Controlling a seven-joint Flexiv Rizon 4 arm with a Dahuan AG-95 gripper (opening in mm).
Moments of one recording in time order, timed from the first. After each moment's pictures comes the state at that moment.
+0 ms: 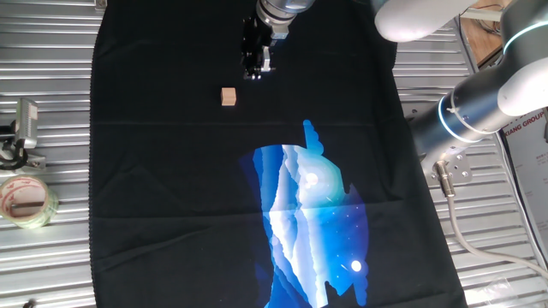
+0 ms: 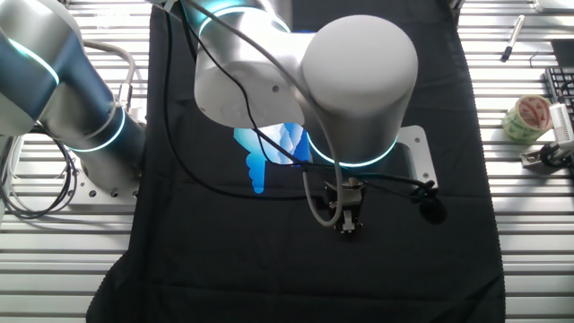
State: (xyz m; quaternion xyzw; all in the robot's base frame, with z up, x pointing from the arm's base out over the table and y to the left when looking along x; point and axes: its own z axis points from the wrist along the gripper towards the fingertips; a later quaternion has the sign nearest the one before) arm 0.455 -0.156 0.105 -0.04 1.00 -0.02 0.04
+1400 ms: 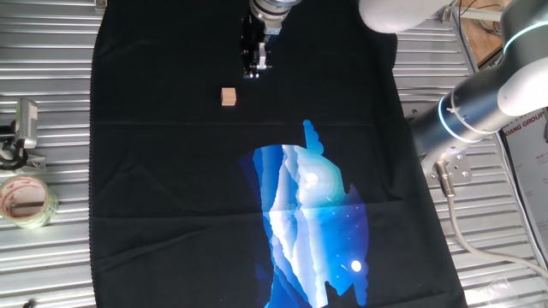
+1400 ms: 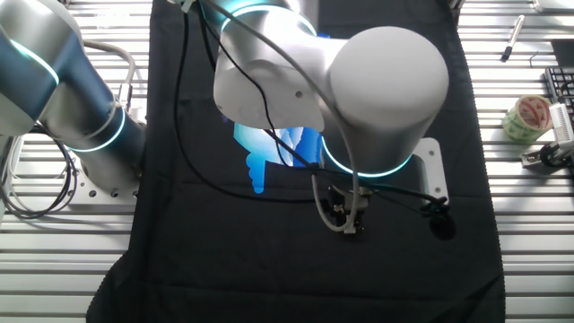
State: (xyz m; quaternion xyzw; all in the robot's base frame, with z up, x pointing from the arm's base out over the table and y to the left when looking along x) arm 0.453 -0.156 0.108 -0.01 1.00 -0.01 0.02
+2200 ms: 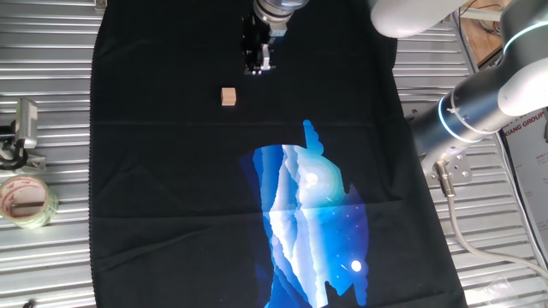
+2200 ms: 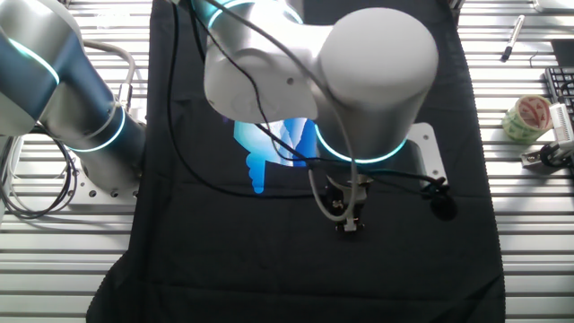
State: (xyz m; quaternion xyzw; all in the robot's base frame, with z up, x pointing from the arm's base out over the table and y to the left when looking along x) arm 0.452 -0.159 0.112 -0.05 1.00 -0.03 0.03
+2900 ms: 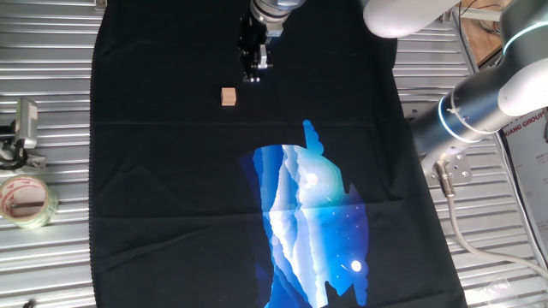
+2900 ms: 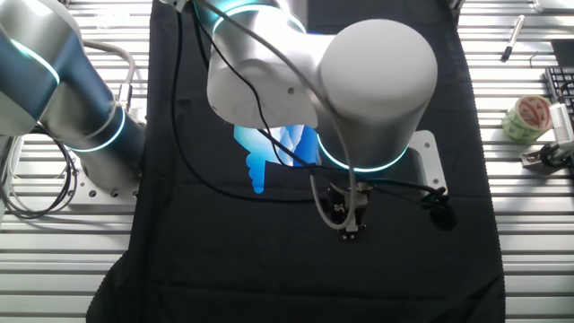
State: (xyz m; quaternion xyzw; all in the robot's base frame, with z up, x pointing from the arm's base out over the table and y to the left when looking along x) arm 0.459 -0.157 0.101 -0.03 1.00 -0.02 0.03
